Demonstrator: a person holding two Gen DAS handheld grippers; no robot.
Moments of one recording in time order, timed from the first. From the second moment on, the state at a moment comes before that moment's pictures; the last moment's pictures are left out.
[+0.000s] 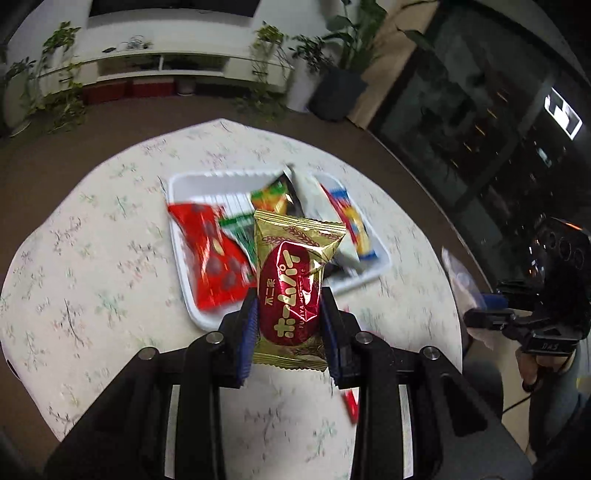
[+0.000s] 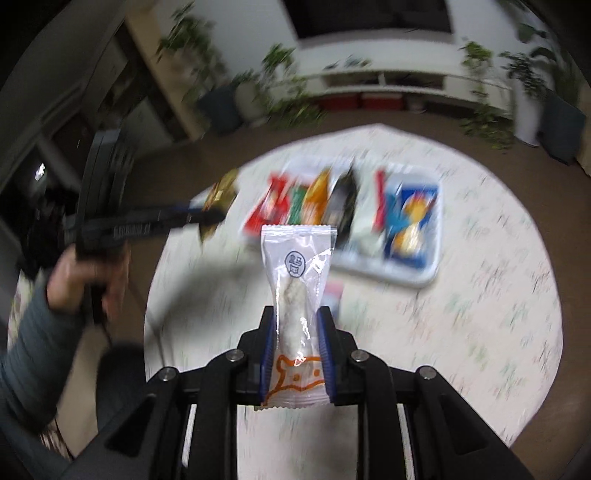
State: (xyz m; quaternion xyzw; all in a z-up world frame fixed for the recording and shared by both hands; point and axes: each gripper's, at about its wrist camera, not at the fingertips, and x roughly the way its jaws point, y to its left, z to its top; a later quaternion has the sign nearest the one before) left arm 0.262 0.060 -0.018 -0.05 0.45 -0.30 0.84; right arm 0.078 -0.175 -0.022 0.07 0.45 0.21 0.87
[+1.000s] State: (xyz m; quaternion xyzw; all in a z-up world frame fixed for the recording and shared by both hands) left arm 0.353 -0.025 -0.086 -0.02 0.48 -0.24 0.84; right arm 0.241 -0.148 -0.091 0.07 0.47 0.12 0.87
